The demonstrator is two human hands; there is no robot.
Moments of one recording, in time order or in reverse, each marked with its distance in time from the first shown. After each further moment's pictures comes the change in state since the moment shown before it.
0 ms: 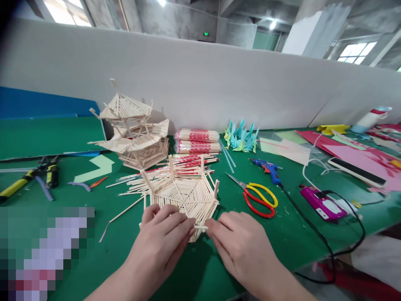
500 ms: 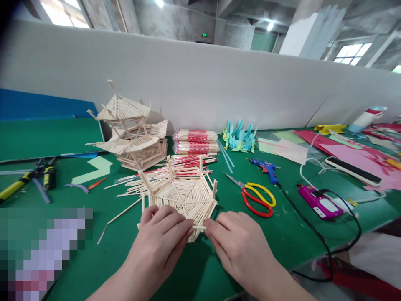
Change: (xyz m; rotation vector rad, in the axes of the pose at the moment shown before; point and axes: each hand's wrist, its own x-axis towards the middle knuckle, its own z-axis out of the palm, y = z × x) left_hand 0.005 0.007 -0.013 -0.010 -0.124 -0.060; right_hand 0.000 0.000 0.000 -0.009 -0.018 0.008
